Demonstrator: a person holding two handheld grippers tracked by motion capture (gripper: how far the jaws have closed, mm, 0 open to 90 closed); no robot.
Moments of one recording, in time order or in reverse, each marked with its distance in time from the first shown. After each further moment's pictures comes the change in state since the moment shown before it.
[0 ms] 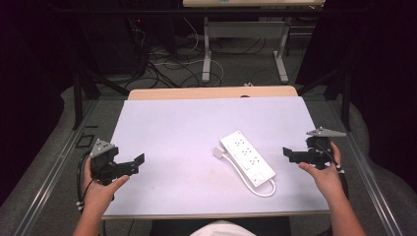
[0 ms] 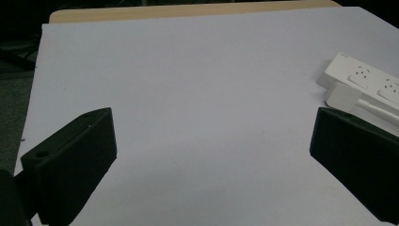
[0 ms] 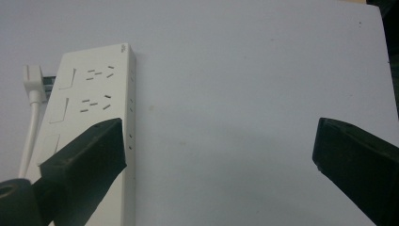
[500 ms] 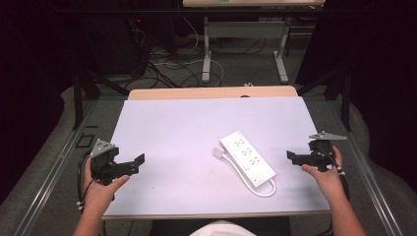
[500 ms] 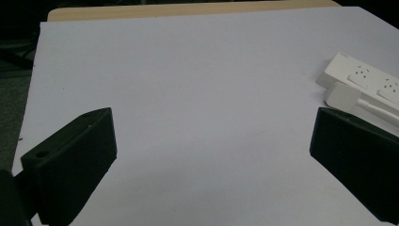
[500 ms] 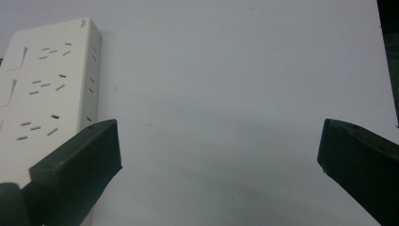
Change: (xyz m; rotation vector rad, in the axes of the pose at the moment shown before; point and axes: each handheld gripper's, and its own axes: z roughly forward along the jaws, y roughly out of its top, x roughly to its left) left arm 0.000 -0.001 0.002 0.001 -0.005 -0.008; right arm -0.021 -0.021 0.017 0.039 -0.029 0.039
